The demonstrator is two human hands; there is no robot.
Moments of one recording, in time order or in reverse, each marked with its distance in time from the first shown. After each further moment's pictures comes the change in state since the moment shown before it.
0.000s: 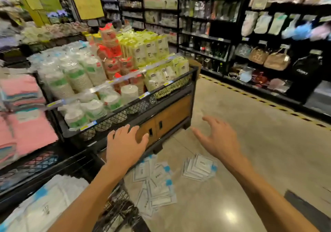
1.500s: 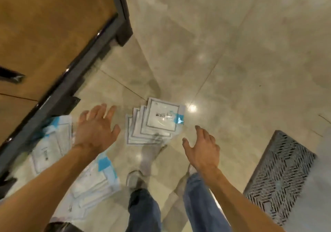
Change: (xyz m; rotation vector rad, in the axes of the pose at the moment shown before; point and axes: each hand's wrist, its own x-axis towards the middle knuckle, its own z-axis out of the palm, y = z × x) left_hand 0.379 0.202 0.725 0.266 -0.671 0.335; right_hand 0.245 0.516 0.548 -0.114 -0.613 0.722
